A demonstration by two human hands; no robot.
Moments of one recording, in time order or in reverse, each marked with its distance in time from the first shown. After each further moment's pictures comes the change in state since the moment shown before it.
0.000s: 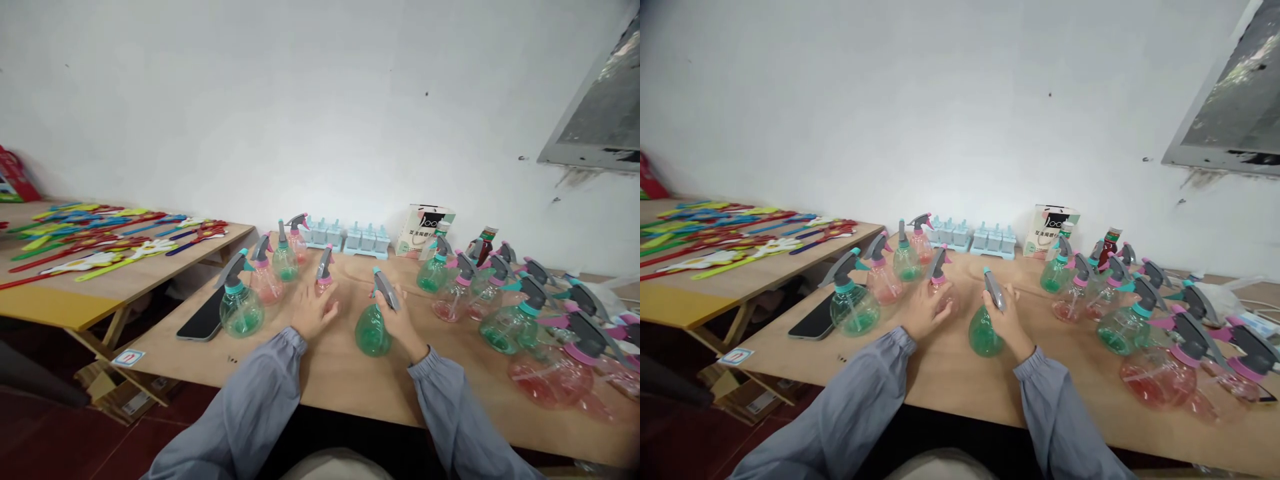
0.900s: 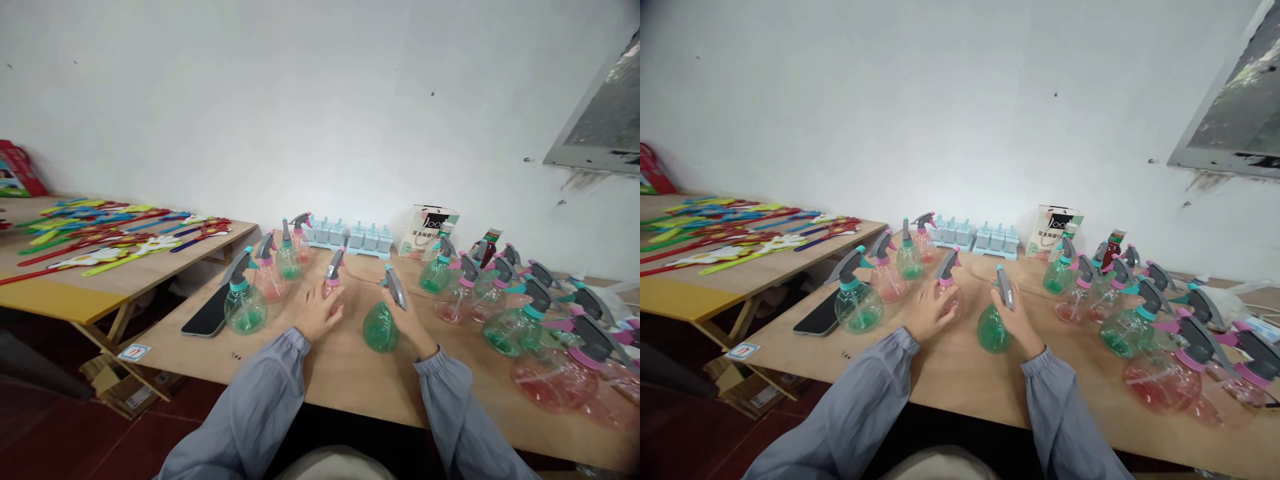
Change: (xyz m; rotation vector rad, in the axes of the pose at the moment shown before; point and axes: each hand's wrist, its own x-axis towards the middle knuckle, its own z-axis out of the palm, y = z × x) left_hand -0.002 0.004 0.000 0.020 -0.044 0.040; right_hand 0.004 0.012 -0.006 0.127 -0.006 -0.013
